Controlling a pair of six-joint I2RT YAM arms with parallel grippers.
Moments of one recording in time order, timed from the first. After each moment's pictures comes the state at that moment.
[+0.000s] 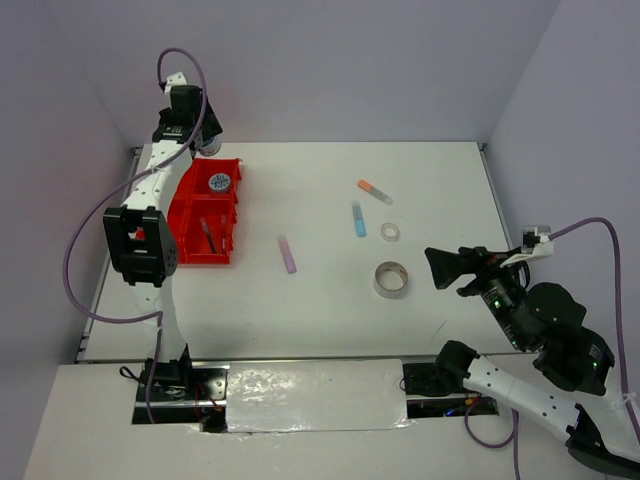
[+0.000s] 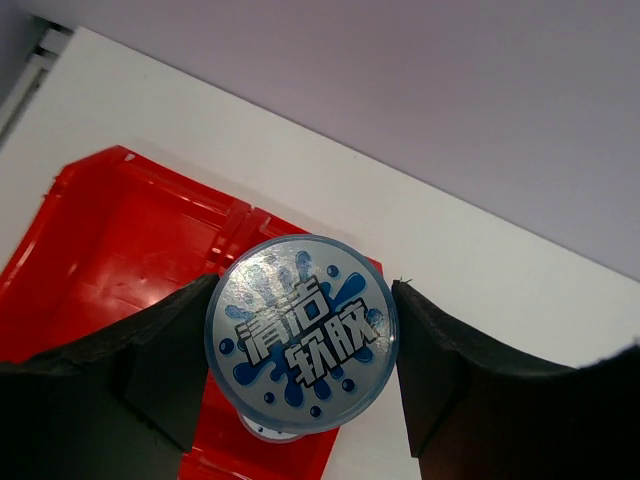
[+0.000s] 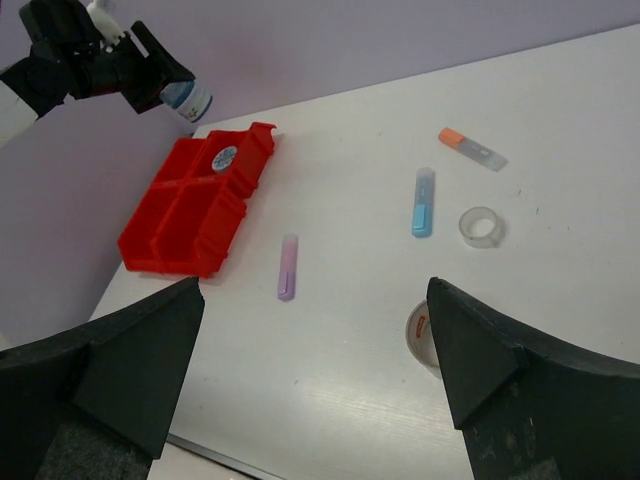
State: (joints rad) left arm -0.05 2.05 1.98 -0.40 -0.31 -0.40; right arm 0.90 0.33 1.00 -0.74 0.60 0.52
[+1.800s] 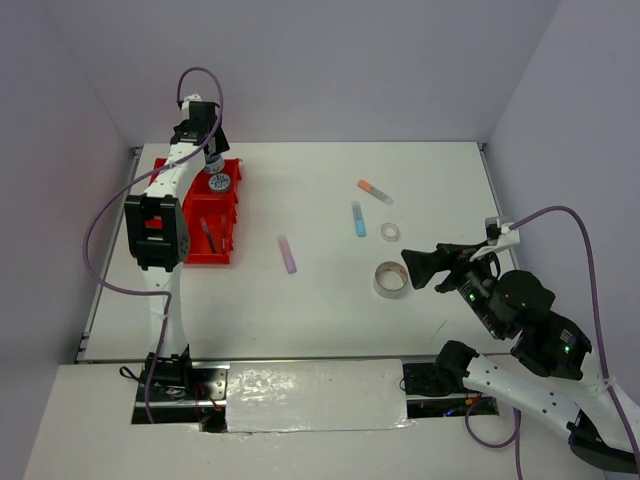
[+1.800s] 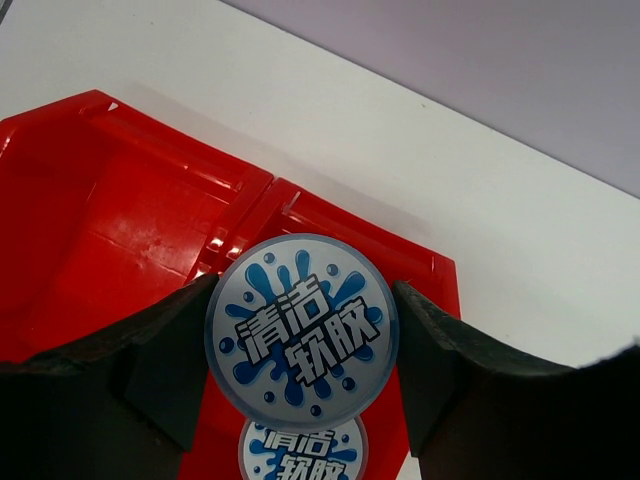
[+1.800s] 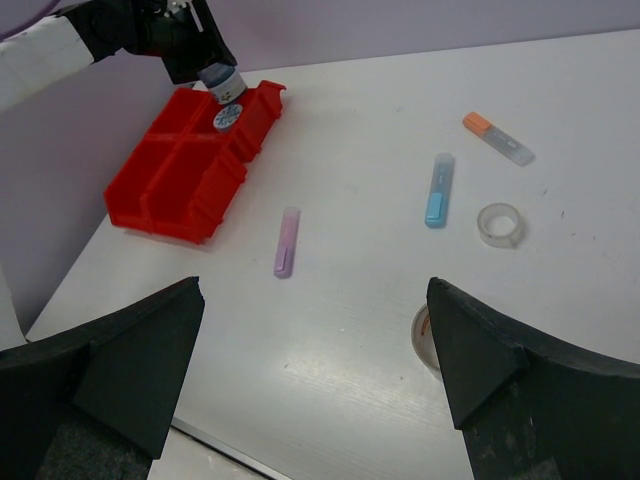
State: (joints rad) left arm -0.05 2.28 2.08 -0.46 -0.36 -0.37; right arm 0.90 0.41 0.94 -0.64 0.50 0.45
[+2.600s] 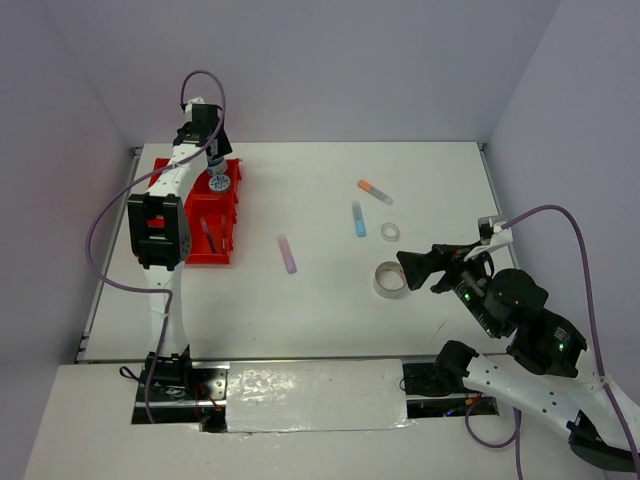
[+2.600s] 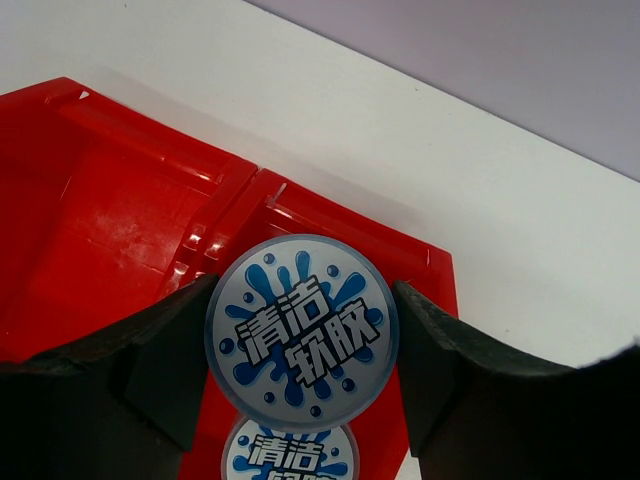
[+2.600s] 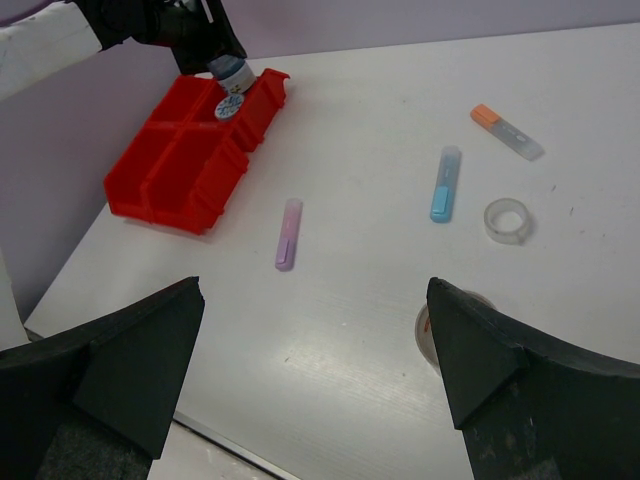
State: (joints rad) left arm -0.05 2.30 2.09 -0.46 -0.34 -0.37; right arm 0.90 0.42 0.92 -0.63 0.48 0.44
